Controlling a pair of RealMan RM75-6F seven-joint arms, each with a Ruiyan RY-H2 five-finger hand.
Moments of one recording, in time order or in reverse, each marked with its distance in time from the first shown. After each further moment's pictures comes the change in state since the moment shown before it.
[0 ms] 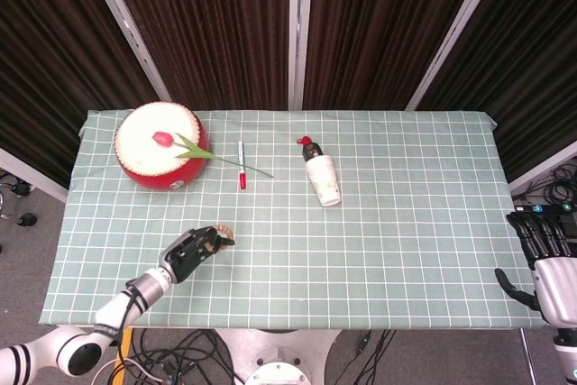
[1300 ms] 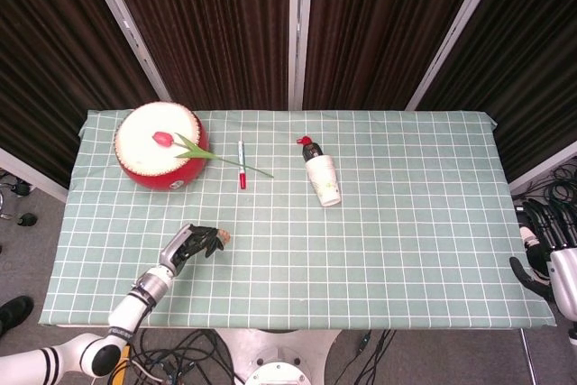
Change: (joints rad) left arm 0.010 -0.171 0.052 0.159 -0.091 0.196 0.611; right arm 0.008 0.071 0.044 -0.049 0.018 0.023 -0.069
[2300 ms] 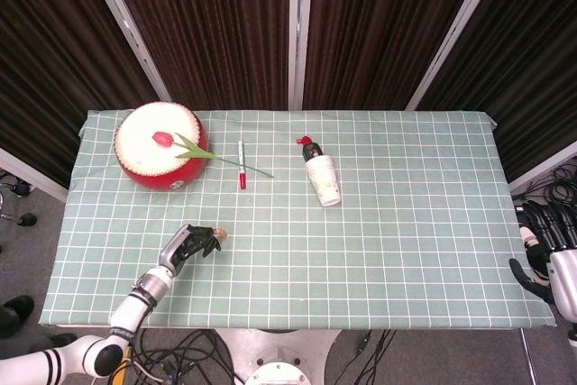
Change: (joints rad) left arm 0.022 -0.021 -0.021 0.012 -0.021 -0.008 0.030; right arm -0.006 -0.003 -0.007 -0.004 -0.002 -0.002 0.002
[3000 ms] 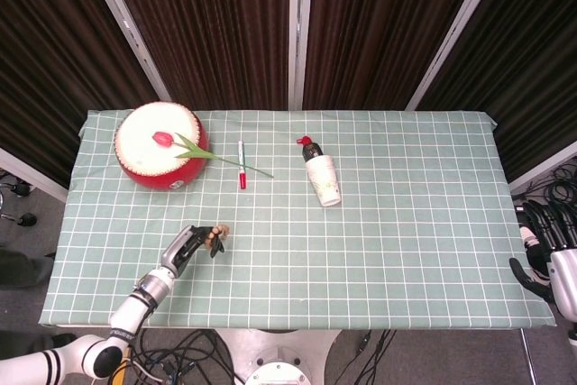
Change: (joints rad) left arm -0.001 0.002 0.006 0.000 0.052 -0.005 -0.043; right arm 0.003 -0.003 0.003 0.007 0.004 -0.004 0.009
